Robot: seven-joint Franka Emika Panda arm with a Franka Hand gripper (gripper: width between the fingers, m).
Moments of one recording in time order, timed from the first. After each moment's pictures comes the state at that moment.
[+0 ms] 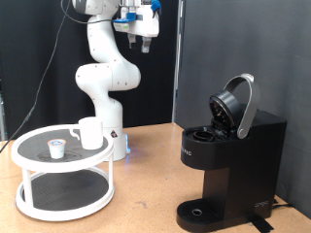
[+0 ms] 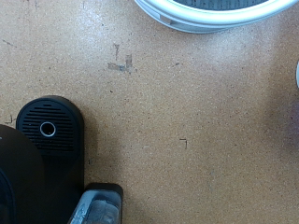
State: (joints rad) arm -0.04 -0.78 0.02 -2.35 0.03 1.58 2.33
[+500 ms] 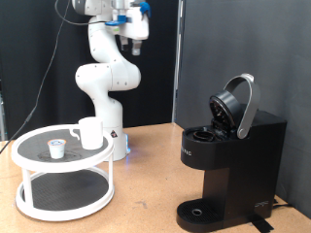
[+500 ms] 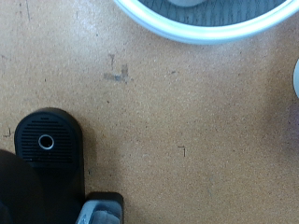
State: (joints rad) arm -0.07 -0.80 -0.06 -2.38 0.01 1.59 2.27
